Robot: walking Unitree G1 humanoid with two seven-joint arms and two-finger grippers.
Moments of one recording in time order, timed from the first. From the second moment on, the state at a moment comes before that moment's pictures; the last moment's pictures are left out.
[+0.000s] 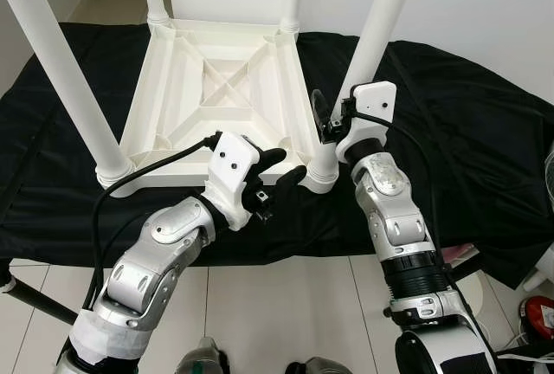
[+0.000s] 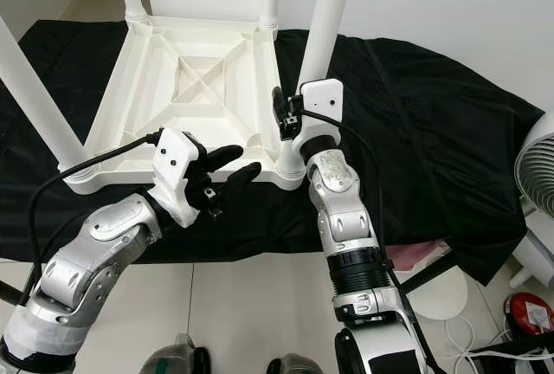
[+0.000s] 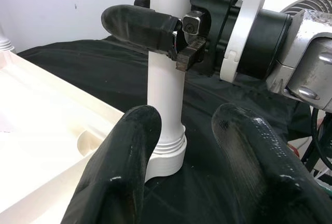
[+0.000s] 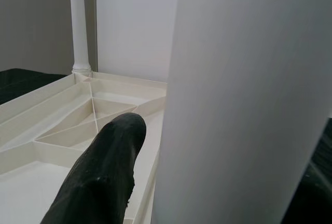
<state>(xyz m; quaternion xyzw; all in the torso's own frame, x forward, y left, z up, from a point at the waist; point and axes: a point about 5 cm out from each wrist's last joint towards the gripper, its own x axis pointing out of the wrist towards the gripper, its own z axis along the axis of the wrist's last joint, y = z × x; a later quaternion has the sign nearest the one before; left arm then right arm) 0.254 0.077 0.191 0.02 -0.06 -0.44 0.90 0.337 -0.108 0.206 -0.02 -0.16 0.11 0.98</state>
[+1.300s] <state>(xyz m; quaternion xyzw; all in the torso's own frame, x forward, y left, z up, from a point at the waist) 0.254 0.075 0.194 0.01 -0.06 -0.44 0.89 0.338 -0.106 0.210 -0.01 -0.16 0.10 0.98</state>
